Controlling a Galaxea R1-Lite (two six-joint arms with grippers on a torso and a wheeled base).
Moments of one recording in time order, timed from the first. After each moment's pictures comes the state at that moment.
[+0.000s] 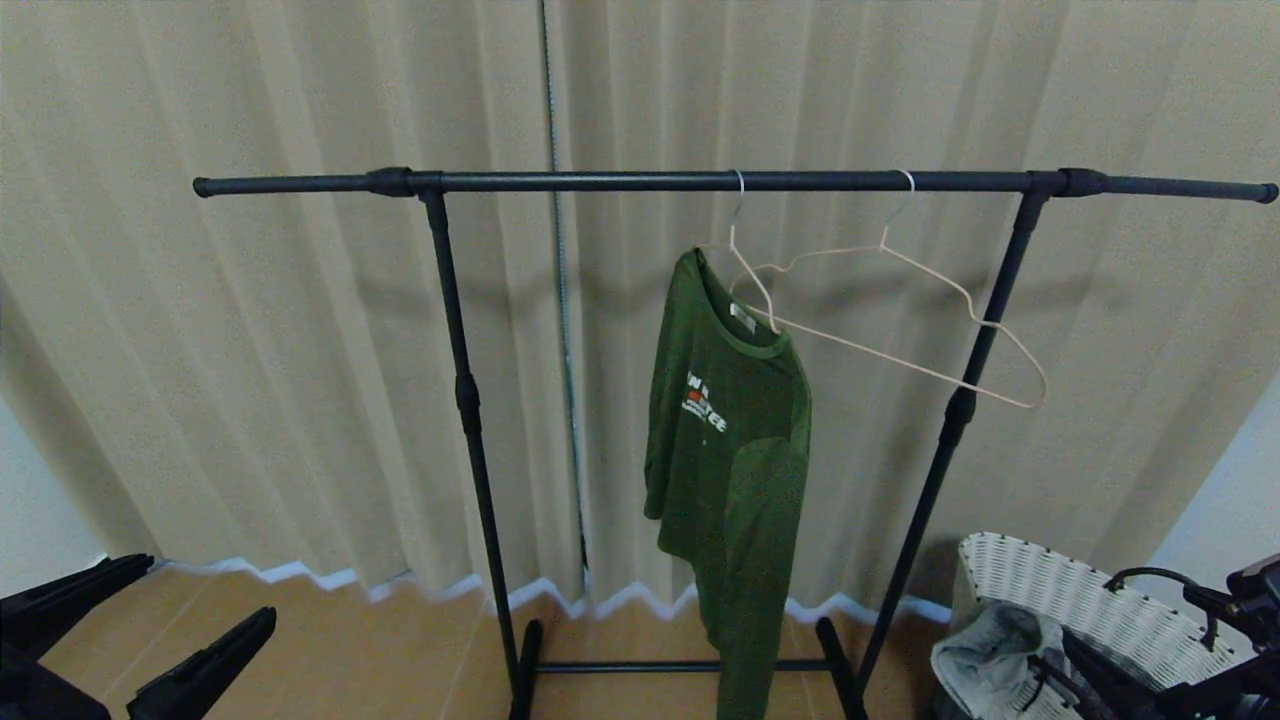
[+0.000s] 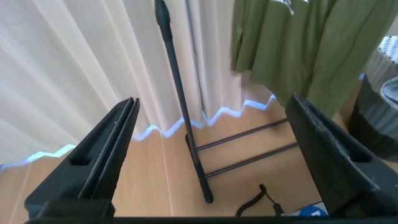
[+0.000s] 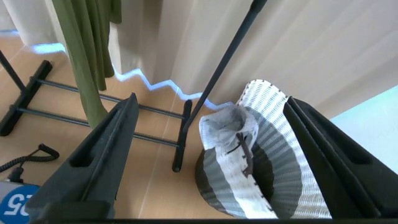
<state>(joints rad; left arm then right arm) -0.07 0.85 -0.20 -0.39 -0.18 0.17 0.23 1.07 -0.04 -0.60 -0.21 -0.17</state>
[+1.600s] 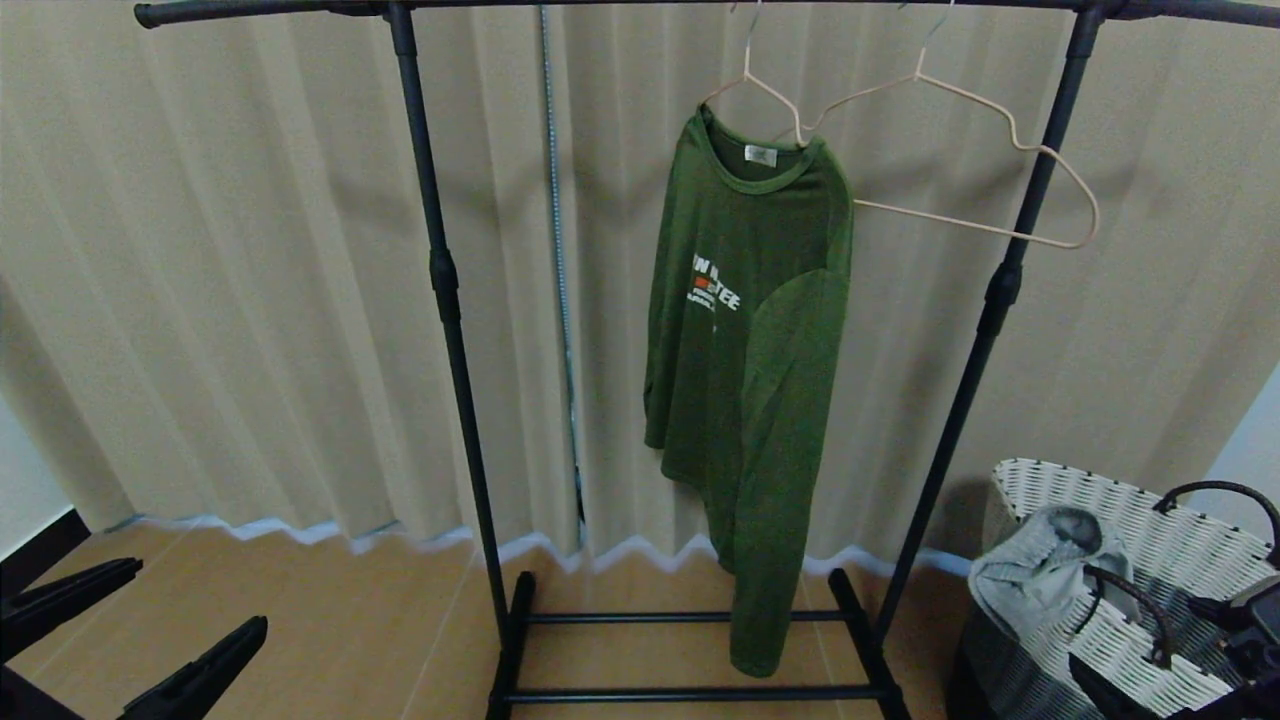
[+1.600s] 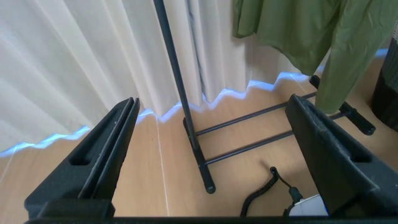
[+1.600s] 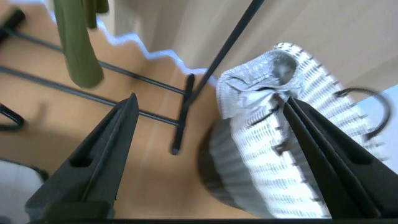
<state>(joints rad) -0.07 0.81 -0.18 -0.40 -0.18 0.19 0.23 1.05 0.00 -0.60 -0.22 -0.27</state>
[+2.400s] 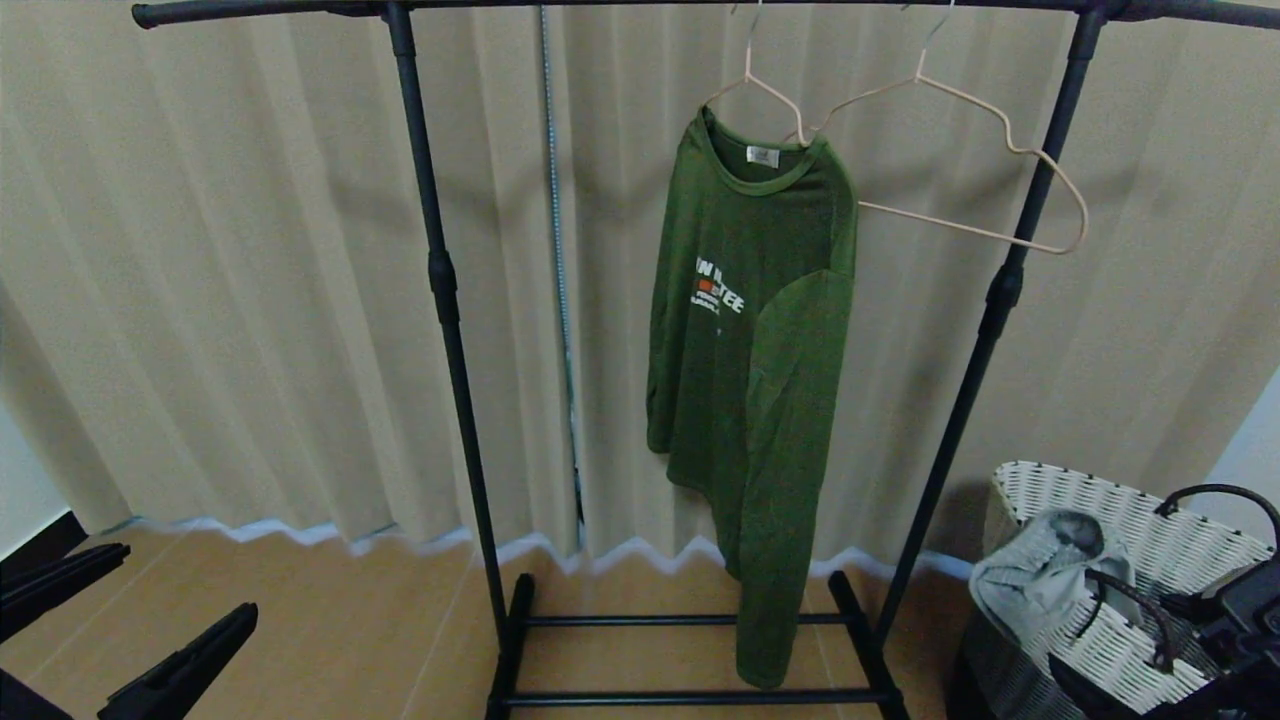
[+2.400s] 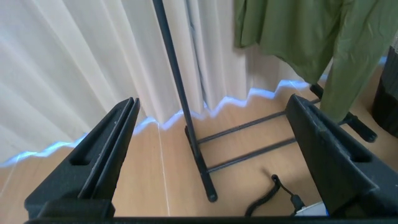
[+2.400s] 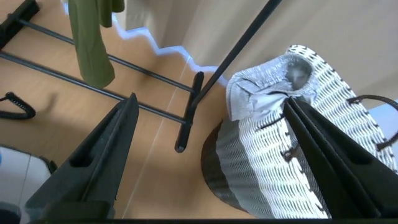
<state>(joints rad) -0.08 0.79 -0.20 -0.40 -0.18 0.19 0.23 1.11 -0.03 -0.60 -0.17 -0.26</state>
